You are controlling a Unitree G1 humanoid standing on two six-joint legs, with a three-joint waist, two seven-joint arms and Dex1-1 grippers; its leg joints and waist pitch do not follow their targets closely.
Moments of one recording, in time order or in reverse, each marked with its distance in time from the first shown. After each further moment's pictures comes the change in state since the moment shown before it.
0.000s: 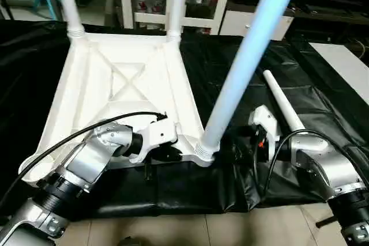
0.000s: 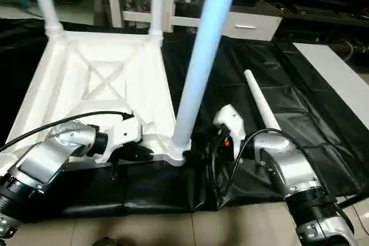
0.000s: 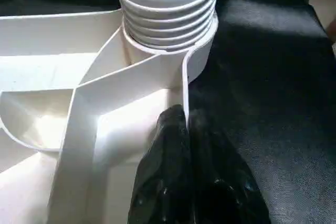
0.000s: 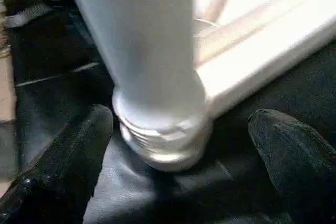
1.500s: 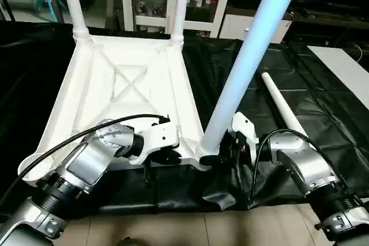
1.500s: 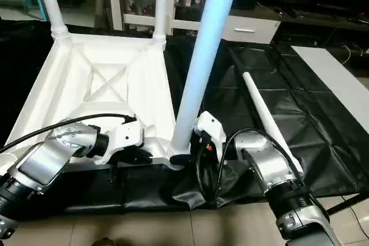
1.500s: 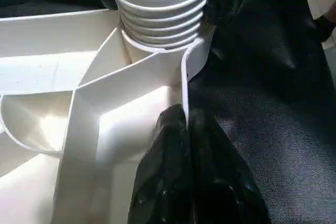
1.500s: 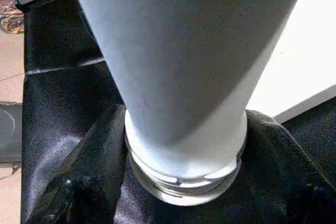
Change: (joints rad) left arm -0.002 0.017 -0.024 -0.035 0.037 0.025 -0.014; right arm -0.074 0.108 0.053 0.165 -0.109 -0.123 0.039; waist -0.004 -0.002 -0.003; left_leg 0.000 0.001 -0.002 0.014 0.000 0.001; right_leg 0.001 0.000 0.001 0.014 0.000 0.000
